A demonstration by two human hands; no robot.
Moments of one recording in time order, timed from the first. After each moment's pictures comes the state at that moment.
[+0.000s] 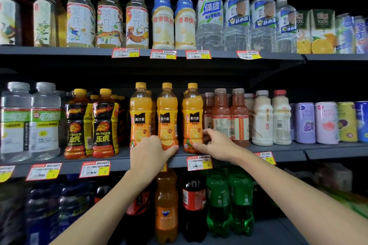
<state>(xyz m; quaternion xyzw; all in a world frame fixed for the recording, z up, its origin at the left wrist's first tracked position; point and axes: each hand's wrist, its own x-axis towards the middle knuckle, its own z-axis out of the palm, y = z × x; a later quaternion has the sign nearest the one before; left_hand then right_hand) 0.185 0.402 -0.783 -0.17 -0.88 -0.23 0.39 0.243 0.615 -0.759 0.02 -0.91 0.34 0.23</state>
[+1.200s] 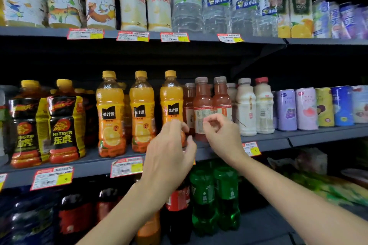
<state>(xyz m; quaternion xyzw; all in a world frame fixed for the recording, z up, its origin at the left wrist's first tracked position) 0.253 0.461 -0.791 -0.41 -0.70 -0.35 0.46 0.252 0.651 -0.786 0.01 -0.76 0.35 0.55</state>
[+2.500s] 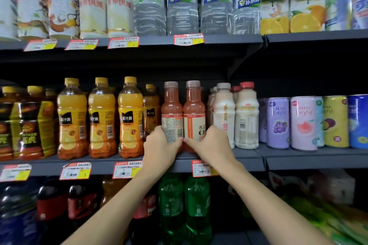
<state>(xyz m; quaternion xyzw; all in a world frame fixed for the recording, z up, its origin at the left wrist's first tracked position) 0.224 0.608 -0.775 -0.16 -0.82 -0.42 0.35 0.258 0.757 -0.770 -0.08 -0.85 0.32 0.40</state>
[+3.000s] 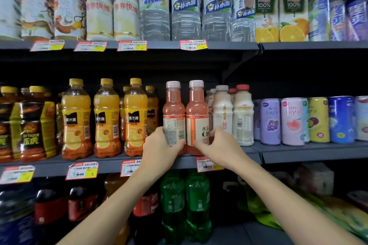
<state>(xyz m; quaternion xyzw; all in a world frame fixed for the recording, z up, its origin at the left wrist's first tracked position) 0.243 0.580 -0.776 -0.24 -0.80 -0.43 0.33 0.298 0.756 -0.769 -0.08 -0.90 0.28 0.33</state>
